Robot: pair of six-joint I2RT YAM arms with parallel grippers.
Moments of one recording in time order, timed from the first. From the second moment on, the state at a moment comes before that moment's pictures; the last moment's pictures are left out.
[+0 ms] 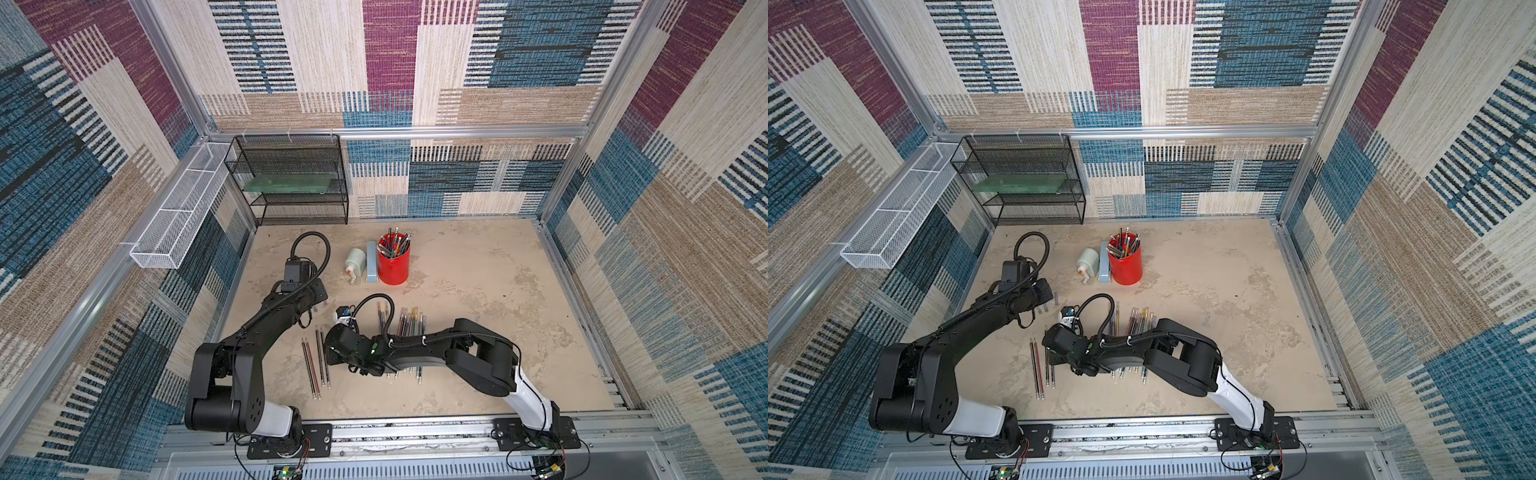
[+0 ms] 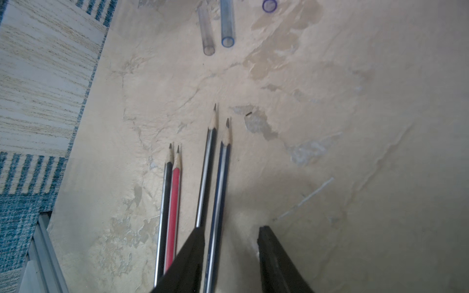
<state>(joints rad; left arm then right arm) -0.08 1.46 0.83 -0.23 -0.02 -0.45 1.23 2.24 1.50 -0.02 0.21 0.93</state>
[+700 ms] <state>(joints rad) -0.08 1.53 0.89 -0.23 0.01 -0.44 1.24 2.12 1.46 -0.14 0.31 0.87</state>
